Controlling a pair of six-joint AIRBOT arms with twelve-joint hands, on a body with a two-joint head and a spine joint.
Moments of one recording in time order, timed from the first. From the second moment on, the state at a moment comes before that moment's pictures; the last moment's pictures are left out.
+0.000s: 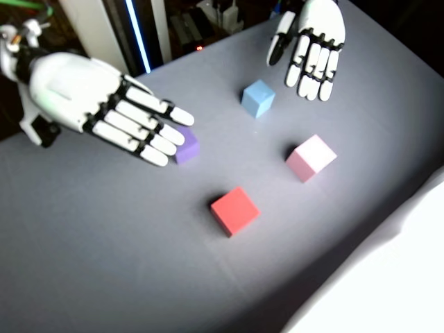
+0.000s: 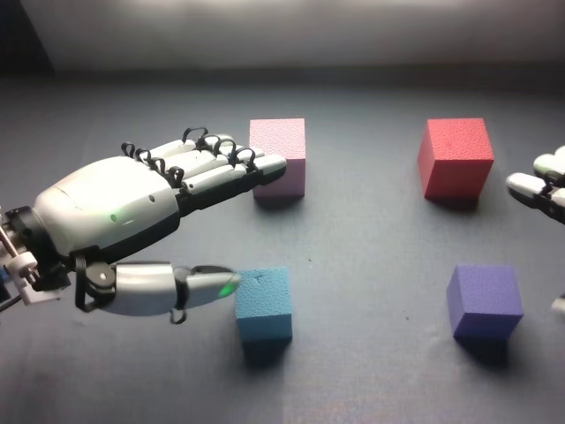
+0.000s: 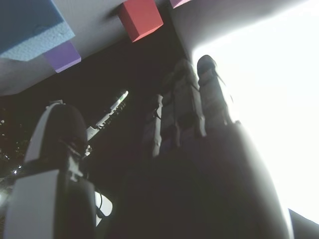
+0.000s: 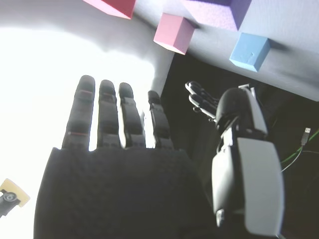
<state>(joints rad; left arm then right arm) 0.81 -1.00 1.15 0.23 -0.96 0.52 -1.13 -0.74 0.73 0.30 1.15 -1.21</state>
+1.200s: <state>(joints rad) 0.79 -1.16 1.25 0.32 -0.73 0.44 -1.14 -0.74 0.73 0.34 1.17 -1.20</state>
